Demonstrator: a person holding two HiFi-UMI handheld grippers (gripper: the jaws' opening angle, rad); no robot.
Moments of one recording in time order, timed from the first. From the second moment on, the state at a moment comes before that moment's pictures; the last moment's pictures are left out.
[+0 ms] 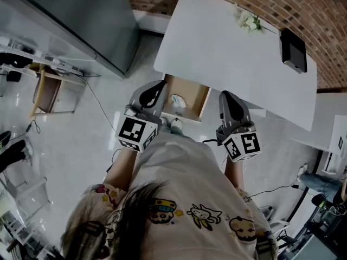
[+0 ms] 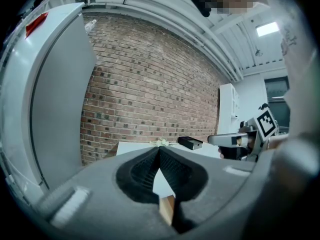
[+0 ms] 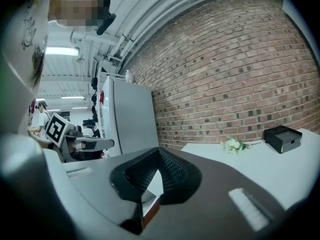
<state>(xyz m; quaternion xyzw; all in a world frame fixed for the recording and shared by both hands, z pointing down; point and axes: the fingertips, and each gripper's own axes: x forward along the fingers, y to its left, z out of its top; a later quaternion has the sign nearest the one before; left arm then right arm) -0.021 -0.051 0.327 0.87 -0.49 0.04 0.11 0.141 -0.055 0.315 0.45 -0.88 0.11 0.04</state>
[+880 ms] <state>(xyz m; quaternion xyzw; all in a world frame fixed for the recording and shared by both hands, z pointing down) -0.033 -0.061 0.323 0.86 -0.49 0.04 0.10 0.137 -0.056 0.322 0.45 -0.88 0.12 0.04</state>
